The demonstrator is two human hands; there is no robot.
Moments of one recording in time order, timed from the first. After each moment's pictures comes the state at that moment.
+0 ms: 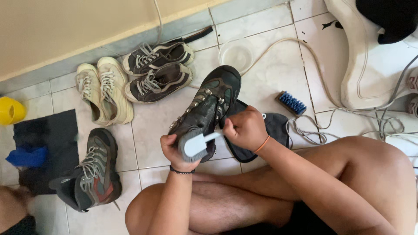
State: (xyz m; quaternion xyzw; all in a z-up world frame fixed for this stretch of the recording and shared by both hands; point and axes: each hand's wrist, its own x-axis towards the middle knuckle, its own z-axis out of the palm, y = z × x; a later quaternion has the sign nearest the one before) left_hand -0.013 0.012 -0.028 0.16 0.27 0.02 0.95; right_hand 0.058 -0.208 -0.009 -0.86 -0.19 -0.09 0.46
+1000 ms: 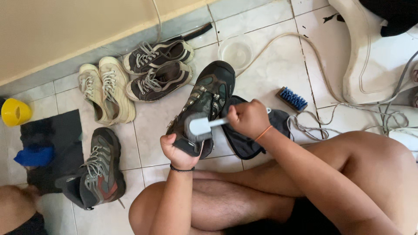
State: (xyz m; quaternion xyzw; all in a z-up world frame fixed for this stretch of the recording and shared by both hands) left_hand -0.001 -0.002 -0.004 0.24 0.21 0.09 0.94; right_hand 0.073 -0.213 -0.027 -0.91 -0.13 -0.01 0.40
